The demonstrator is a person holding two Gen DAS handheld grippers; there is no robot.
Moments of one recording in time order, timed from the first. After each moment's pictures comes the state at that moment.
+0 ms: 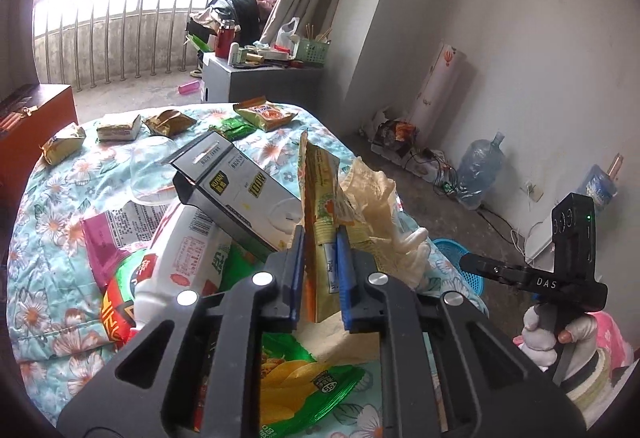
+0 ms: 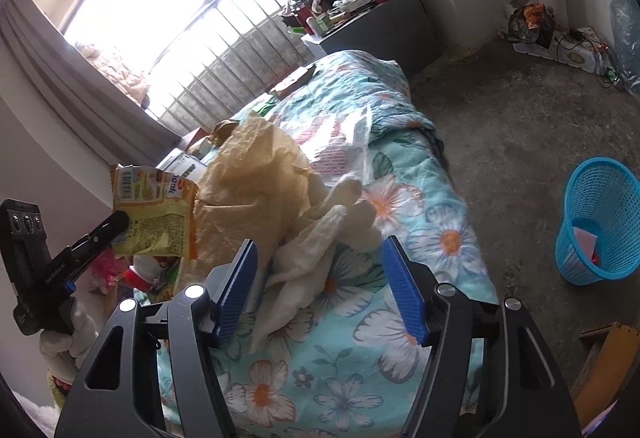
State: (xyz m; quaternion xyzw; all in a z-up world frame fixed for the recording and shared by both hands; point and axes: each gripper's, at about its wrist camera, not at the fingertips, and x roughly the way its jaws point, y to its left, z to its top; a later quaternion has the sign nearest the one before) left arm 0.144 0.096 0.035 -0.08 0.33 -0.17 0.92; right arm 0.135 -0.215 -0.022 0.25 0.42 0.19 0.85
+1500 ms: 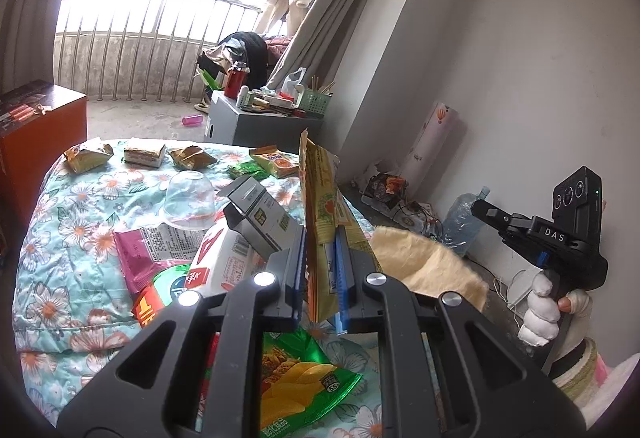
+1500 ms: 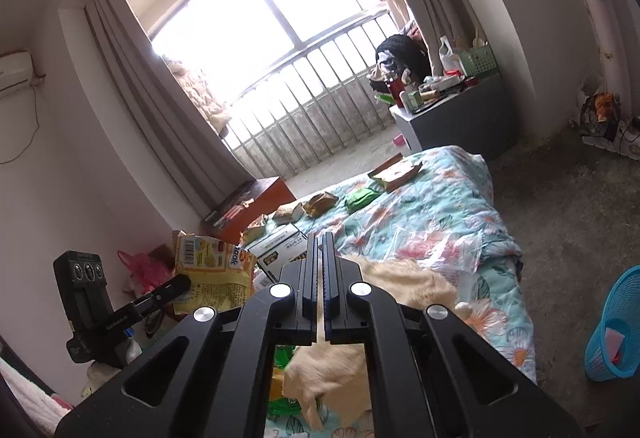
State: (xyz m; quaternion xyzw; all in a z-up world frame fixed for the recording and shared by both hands) left arm 0.099 0.140 0.066 -0.14 0.25 -0.18 0.94; right arm 0.132 -0.195 0.087 0.21 0.26 0.27 0.90
